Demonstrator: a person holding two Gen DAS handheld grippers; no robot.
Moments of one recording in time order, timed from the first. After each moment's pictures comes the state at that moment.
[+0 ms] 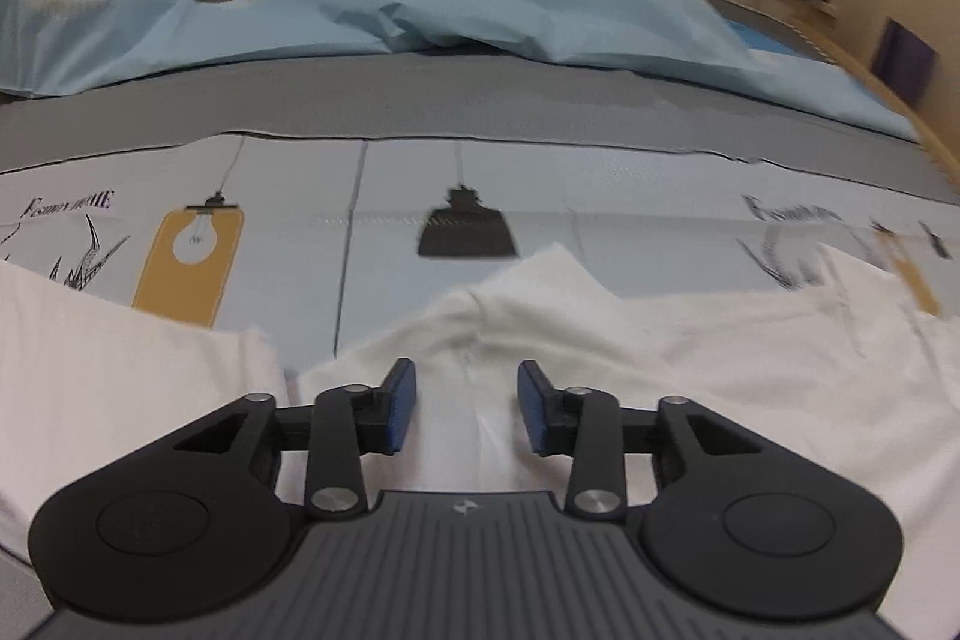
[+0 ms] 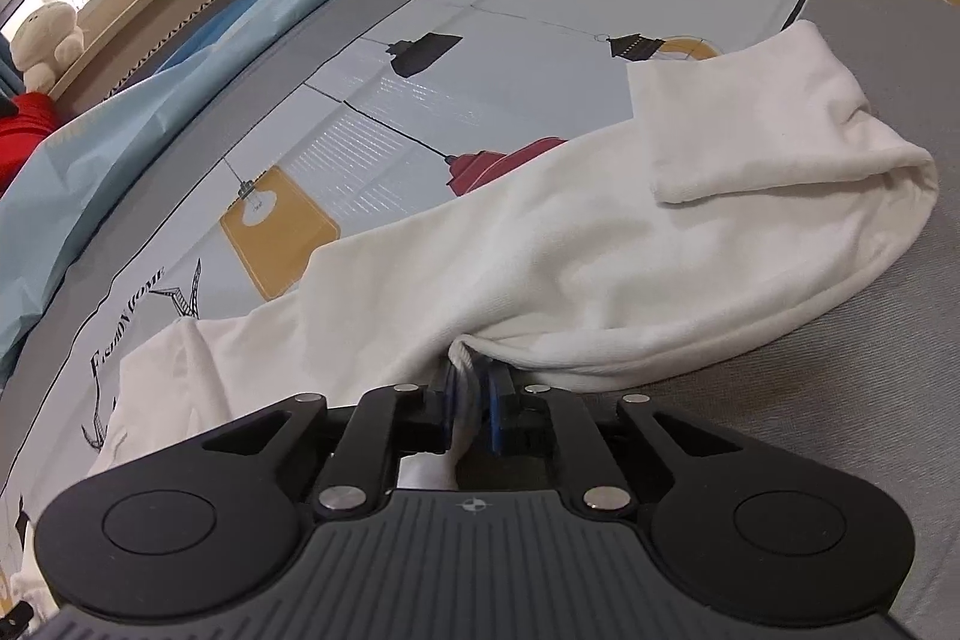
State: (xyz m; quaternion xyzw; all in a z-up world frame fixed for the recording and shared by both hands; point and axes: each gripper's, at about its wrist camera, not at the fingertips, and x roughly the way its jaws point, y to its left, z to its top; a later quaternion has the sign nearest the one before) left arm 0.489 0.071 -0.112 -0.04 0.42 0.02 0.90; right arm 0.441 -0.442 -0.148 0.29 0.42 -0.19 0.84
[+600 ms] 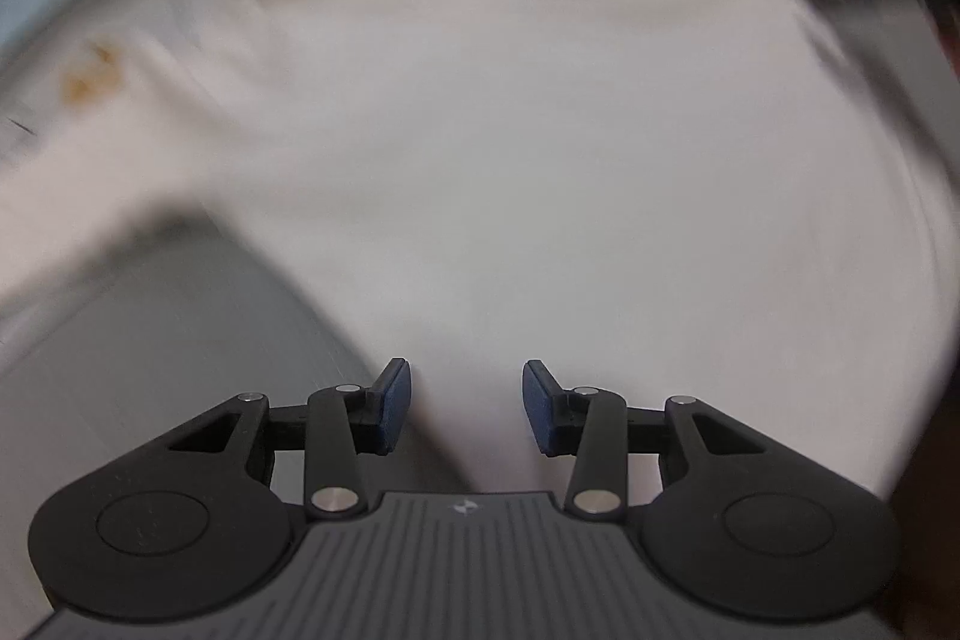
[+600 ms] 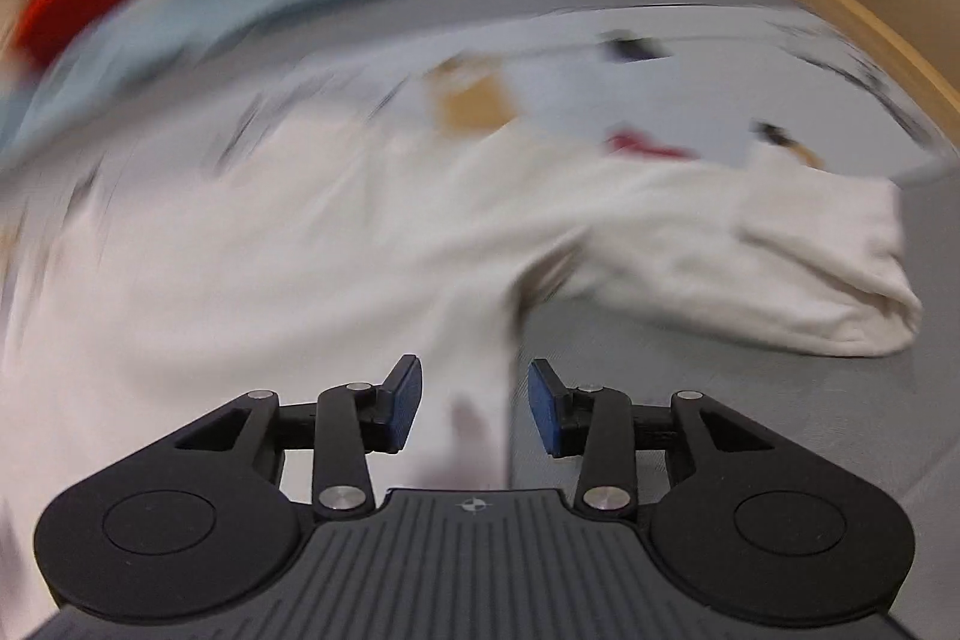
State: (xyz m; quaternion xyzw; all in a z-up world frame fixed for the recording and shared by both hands) left arm 0.276 0.042 -0.122 0.16 0.58 -0.19 0.77; right arm 0.355 -0.376 -0.114 0.01 0.49 0.04 0.87
